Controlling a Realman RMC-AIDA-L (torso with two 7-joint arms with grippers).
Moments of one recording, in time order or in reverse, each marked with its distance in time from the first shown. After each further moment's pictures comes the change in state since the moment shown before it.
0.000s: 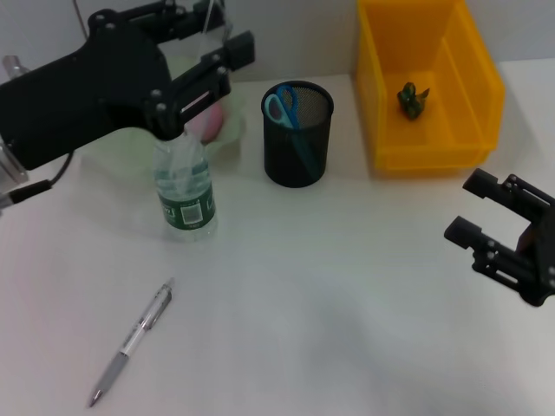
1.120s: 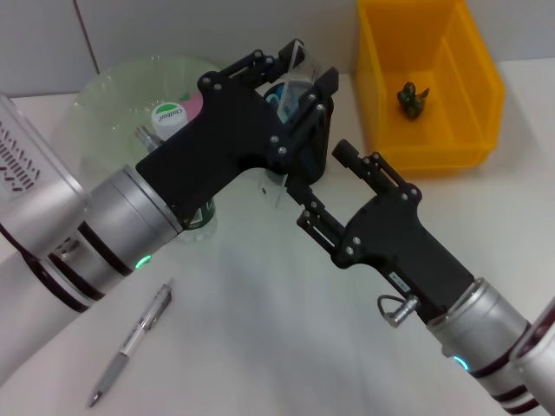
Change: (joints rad) left arm -0.094 -0.005 0.553 -0.400 -0.794 -0.259 0.814; right arm 0.291 0.009 0.470 0.913 -0.213 0.261 -0.909
